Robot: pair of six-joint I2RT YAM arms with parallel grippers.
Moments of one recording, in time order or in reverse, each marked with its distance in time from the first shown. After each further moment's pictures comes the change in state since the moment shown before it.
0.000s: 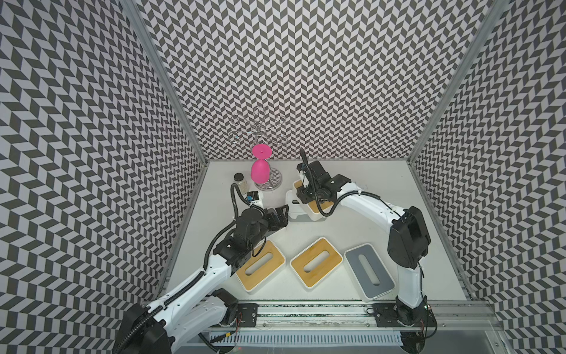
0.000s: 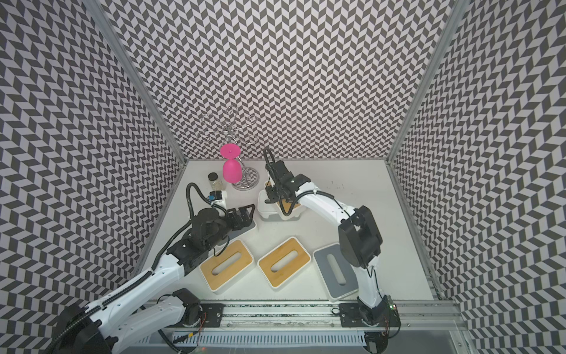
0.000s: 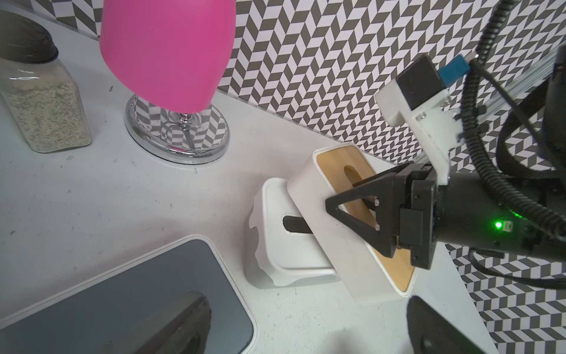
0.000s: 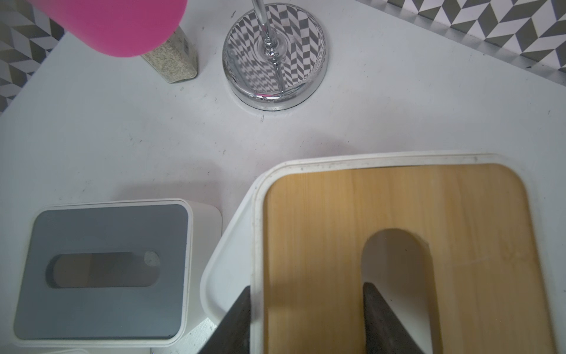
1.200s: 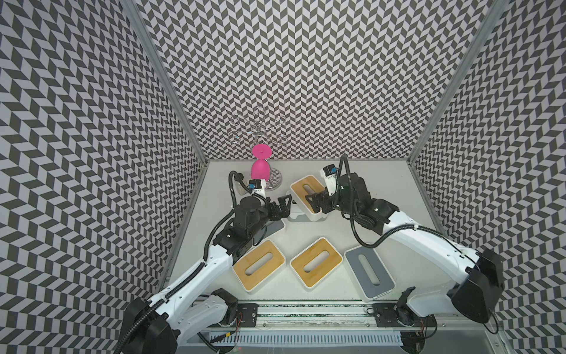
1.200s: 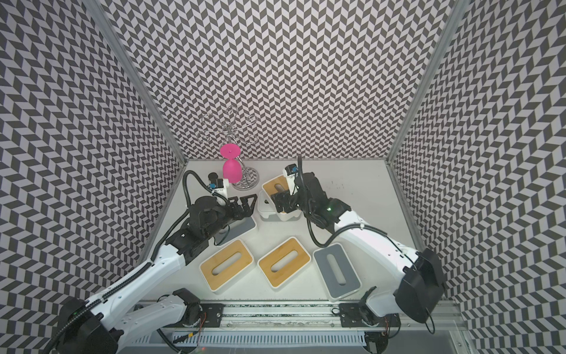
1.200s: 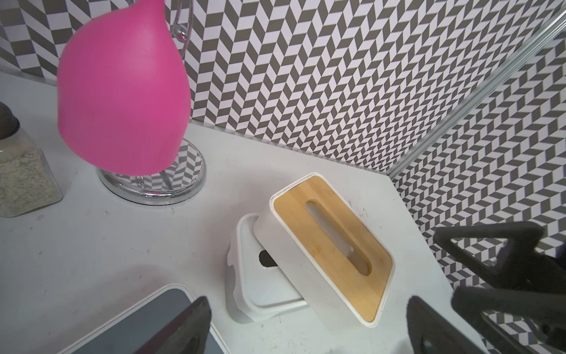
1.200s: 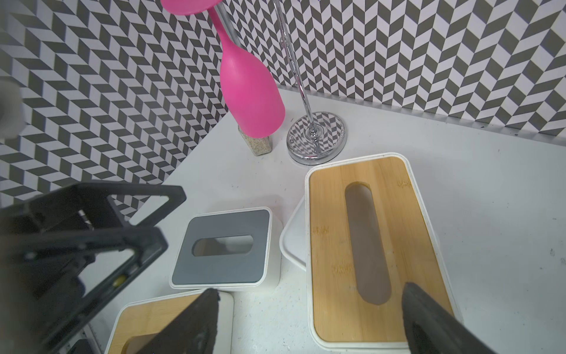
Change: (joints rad) left arm 0.042 0.098 0.163 -0.018 0.085 0.095; right arm 0.014 -0.621 -0.595 0.357 -0.058 0.113
